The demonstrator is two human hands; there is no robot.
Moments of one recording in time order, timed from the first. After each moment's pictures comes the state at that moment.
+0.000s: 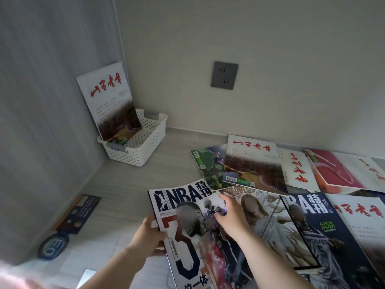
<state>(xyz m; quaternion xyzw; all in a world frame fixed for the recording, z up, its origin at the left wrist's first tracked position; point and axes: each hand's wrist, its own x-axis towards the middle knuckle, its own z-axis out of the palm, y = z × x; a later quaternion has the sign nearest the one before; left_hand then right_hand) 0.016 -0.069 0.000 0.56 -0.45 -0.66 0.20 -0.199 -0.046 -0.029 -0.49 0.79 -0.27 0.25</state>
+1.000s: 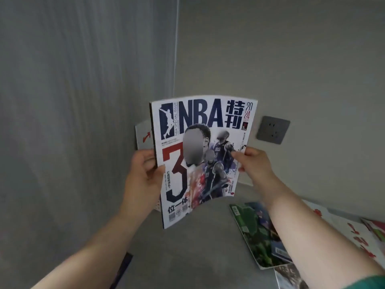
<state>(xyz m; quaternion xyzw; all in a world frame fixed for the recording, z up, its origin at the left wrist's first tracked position) 0.081 -0.217 0.142 0.41 -0.58 -0.34 0.61 -0.143 -0.233 0.171 -0.47 0.64 -0.55 0.28</state>
